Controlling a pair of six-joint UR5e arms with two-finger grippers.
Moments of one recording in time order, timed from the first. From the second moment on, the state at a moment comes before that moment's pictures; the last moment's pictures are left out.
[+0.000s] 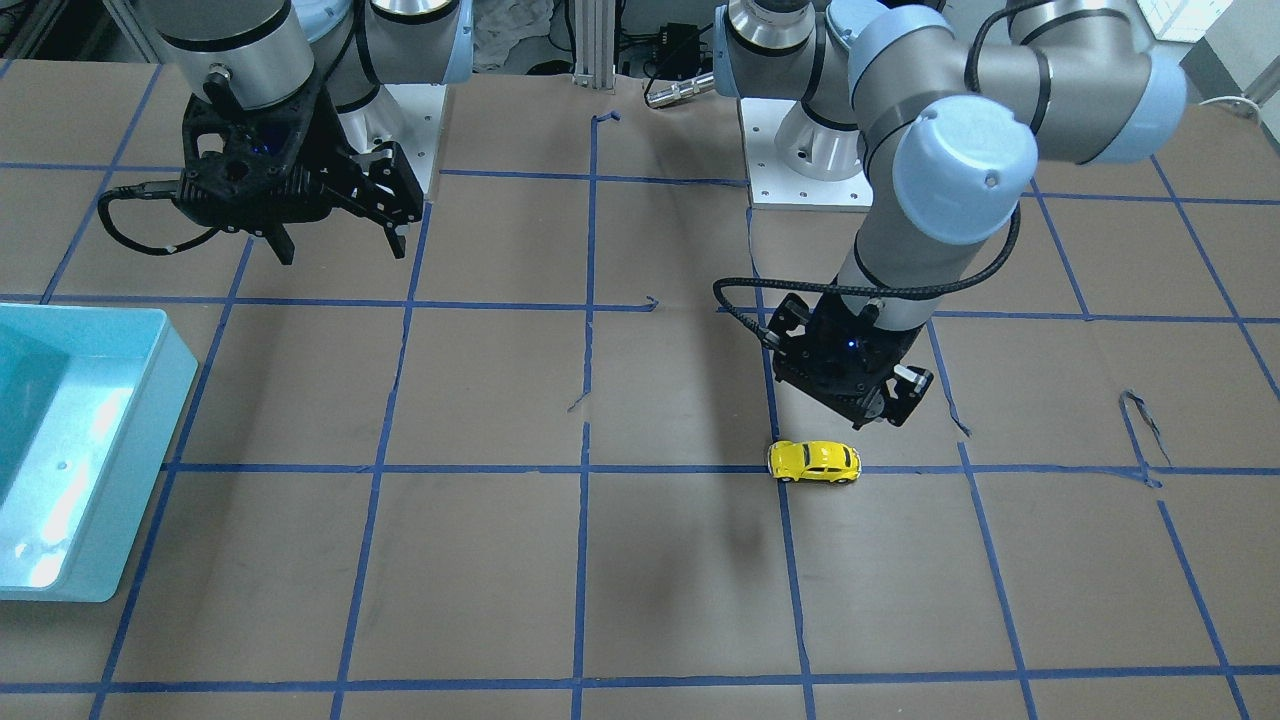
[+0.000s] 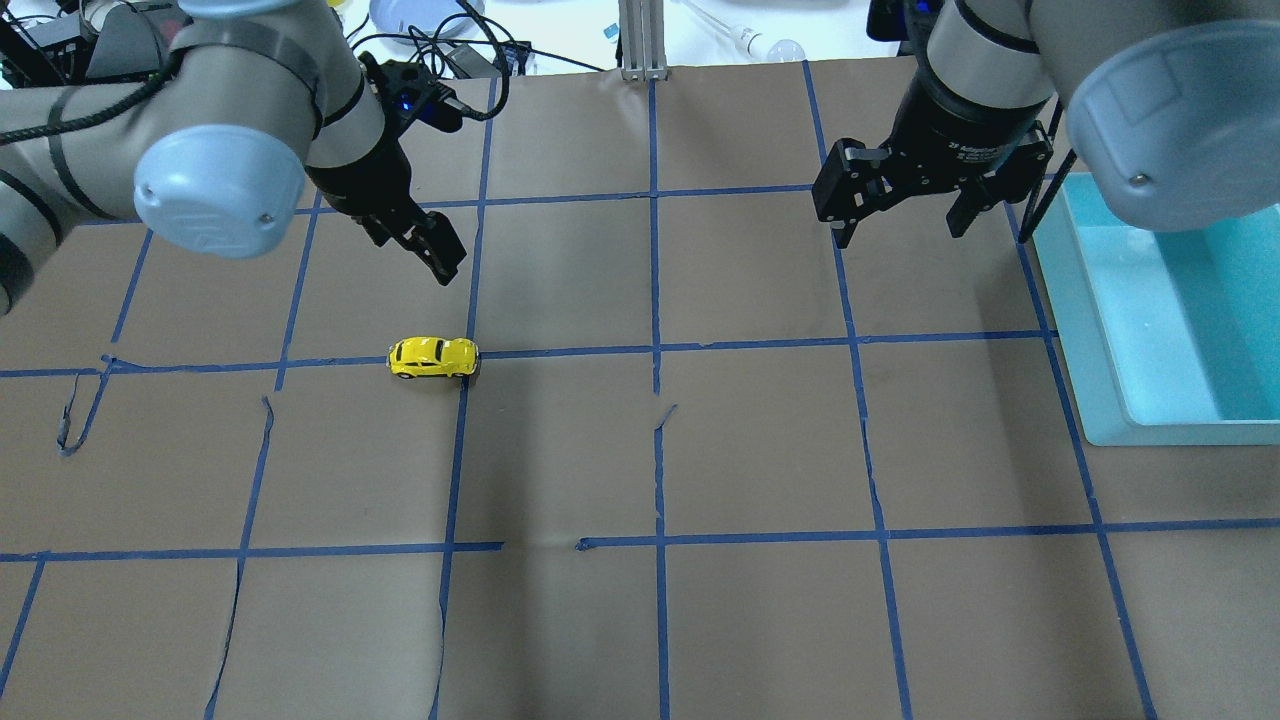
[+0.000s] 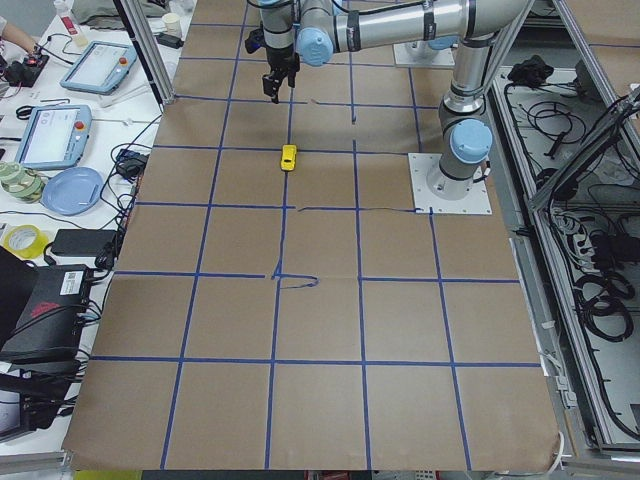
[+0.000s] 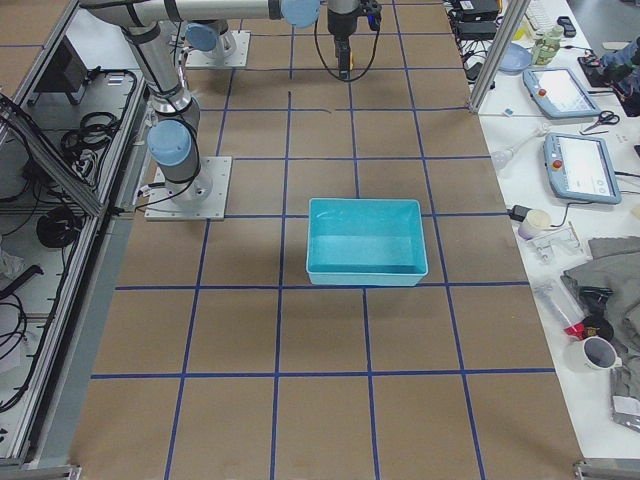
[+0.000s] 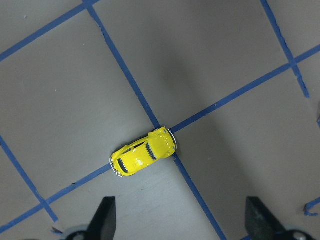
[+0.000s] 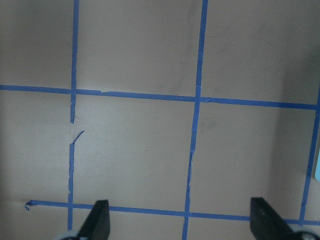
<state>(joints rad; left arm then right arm) -1.60 -1.78 -1.70 -1.21 1.58 0.66 1.64 -1.58 1.59 -1.62 -1.54 -0.01</state>
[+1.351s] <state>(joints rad) -1.52 -1.90 -1.91 -0.95 1.59 1.56 1.64 -1.58 1.59 -1.62 -1.54 -0.01</state>
